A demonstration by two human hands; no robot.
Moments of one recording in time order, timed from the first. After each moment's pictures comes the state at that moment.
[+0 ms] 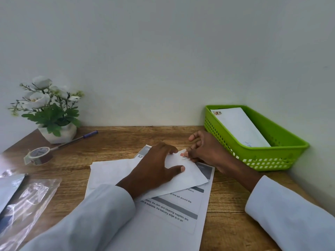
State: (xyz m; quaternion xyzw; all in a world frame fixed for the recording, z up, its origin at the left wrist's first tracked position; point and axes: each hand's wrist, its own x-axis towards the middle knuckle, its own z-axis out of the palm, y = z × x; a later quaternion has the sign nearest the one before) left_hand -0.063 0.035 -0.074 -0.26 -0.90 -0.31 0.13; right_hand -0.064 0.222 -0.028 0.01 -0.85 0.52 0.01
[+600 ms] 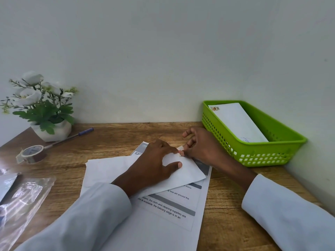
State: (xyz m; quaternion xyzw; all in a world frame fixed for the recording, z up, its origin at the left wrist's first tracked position) left_hand -0.068 0.035 -0.076 -0.28 -0.91 -0.29 0.09; right_hand -0.065 0.218 -0.032 0.06 -0.92 0.39 0.08
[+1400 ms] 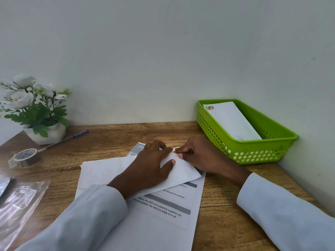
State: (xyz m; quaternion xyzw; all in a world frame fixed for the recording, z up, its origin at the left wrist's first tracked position) left_hand -0.064 0.039 -0.076 -0.28 -0.93 -0.20 0.10; right_hand -0.055 0.227 -0.039 0.14 -0.95 0.26 0.05
